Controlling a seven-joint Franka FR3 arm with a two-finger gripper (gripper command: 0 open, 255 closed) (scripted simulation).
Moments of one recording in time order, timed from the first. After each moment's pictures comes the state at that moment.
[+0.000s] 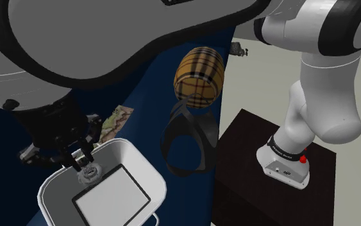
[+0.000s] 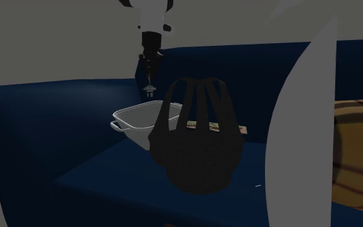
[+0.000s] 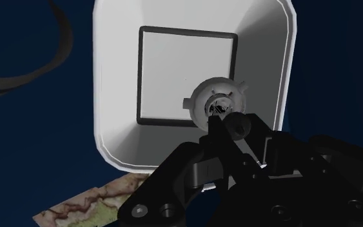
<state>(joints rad) 0.60 0.49 0.47 -1.26 -0.14 1.72 1.02</state>
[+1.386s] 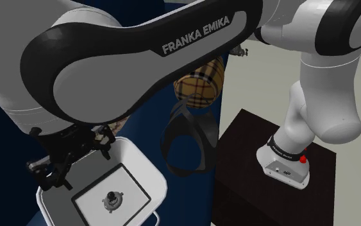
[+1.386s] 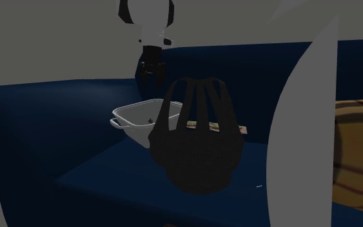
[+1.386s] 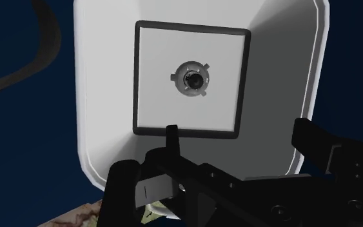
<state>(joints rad) 0.59 0.49 0.46 -1.38 -0.14 1.84 1.02</state>
